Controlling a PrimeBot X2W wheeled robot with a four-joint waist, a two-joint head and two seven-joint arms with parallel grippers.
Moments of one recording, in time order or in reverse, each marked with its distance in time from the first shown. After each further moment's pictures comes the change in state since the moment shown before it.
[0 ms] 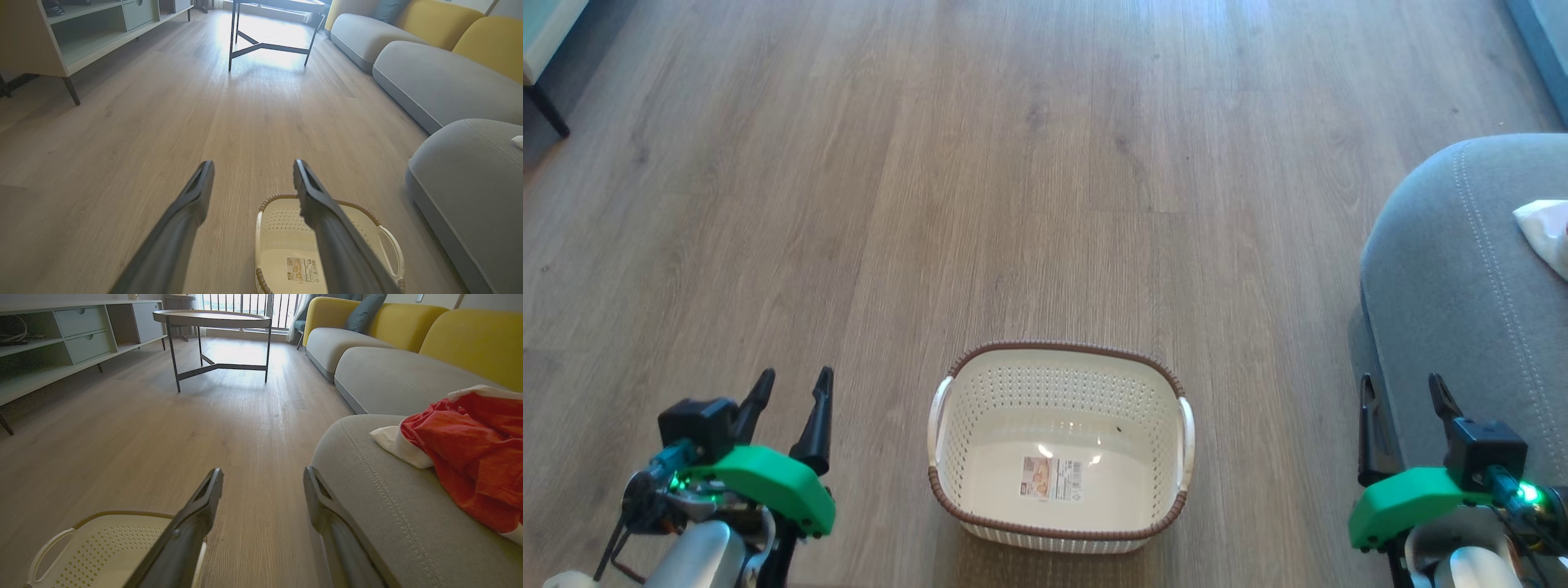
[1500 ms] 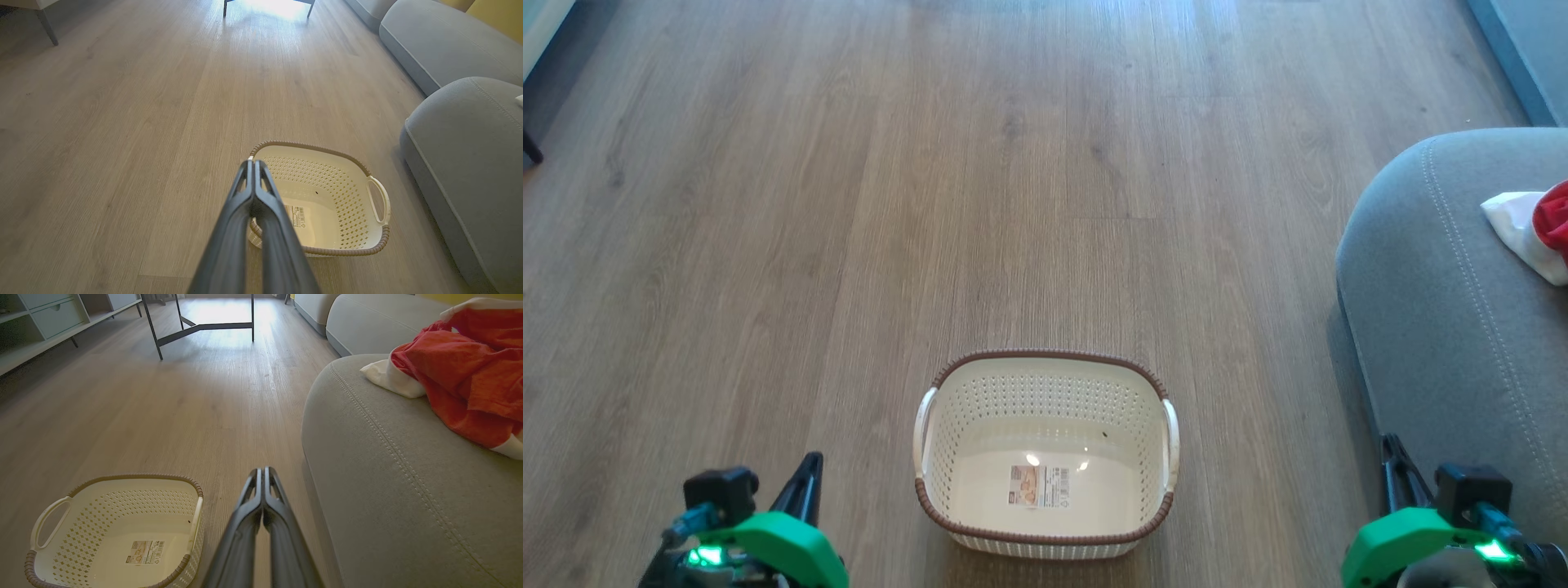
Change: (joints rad) left arm 0.098 -0.047 0.005 0.091 -0.009 -0.020 0.020; right arm 0.038 0.007 0.006 0.118 0.063 0.000 0.003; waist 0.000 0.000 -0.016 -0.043
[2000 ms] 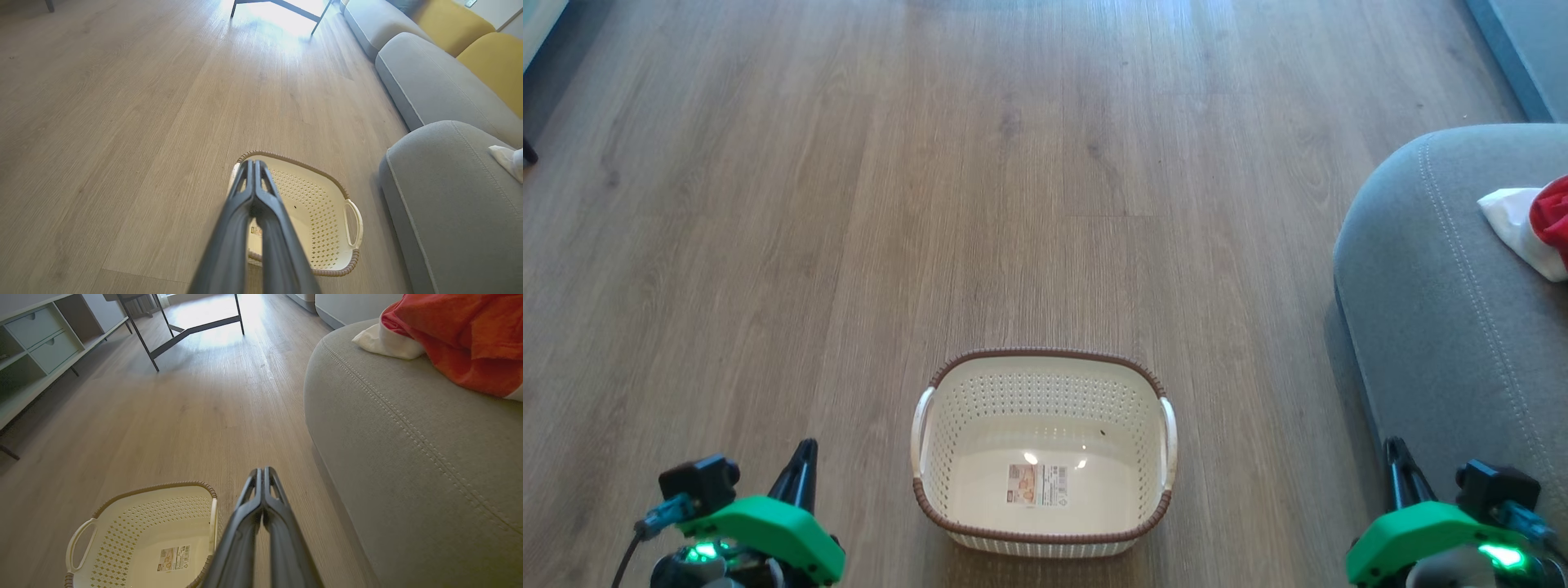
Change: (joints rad) left arm -0.004 -0.024 0.058 -0.031 -0.126 -0.010 0.040; right arm -0.002 0.000 -0.003 -0.007 0.183 0.000 0.039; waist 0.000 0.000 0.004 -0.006
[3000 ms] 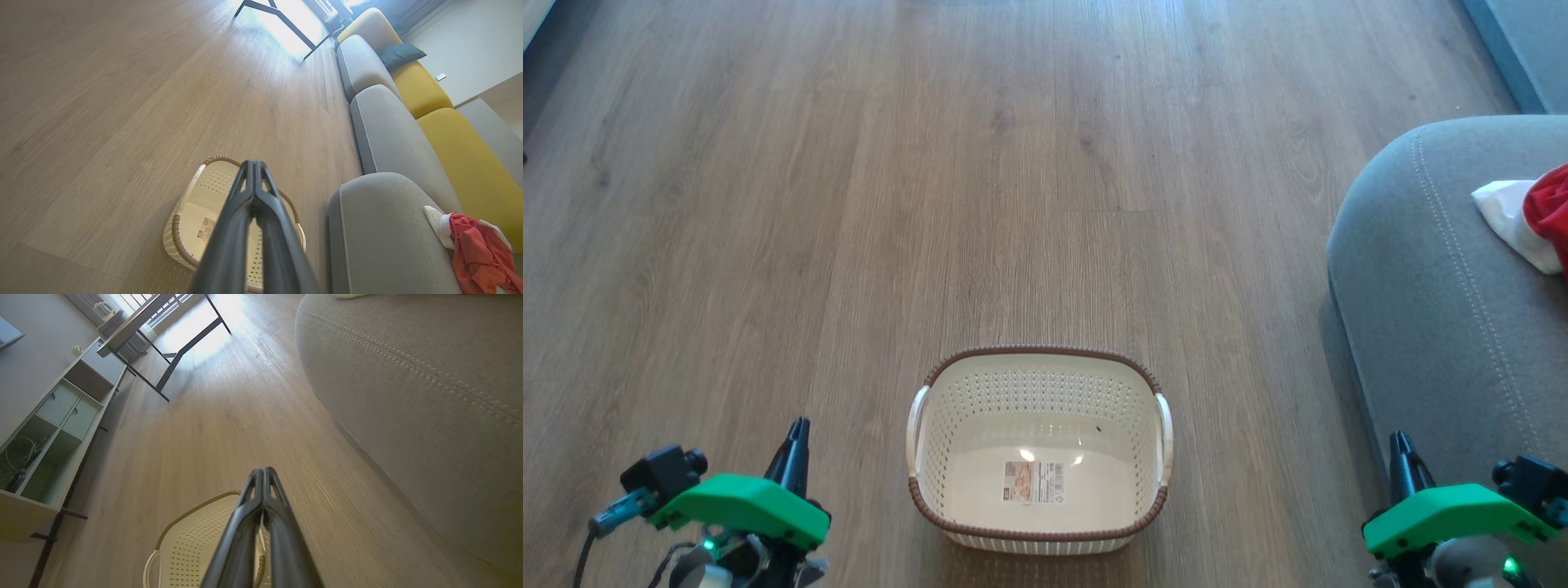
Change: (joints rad) left arm 0.000 -0.045 0.102 -0.061 -0.245 -0.018 0.084; right arm -0.023 0.000 -0.019 -0.017 0.356 0.000 0.080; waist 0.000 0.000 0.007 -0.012
